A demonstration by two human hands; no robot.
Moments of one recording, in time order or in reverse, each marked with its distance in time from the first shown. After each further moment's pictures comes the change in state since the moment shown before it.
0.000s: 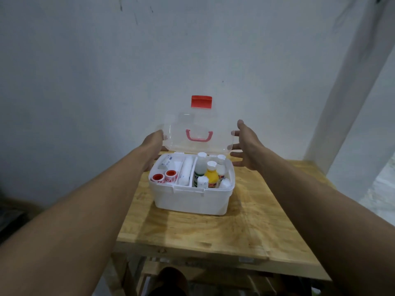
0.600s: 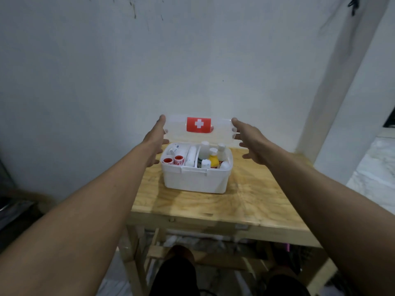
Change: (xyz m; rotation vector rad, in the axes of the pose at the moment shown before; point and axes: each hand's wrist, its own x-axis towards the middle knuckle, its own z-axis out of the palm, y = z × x) left_hand -0.070 -0.009 -0.027 0.057 -0.043 0.020; right_hand -0.068 0.006 -0.015 -0.197 -0.018 -0.143
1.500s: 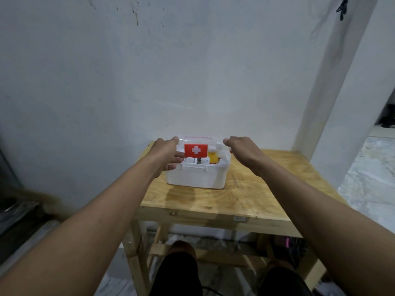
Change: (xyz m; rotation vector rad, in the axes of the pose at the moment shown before) left_hand -0.065 -0.016 0.020 0.037 0.039 0.087; right_hand -0.048 0.022 0.012 -0.333 0.067 -0.183
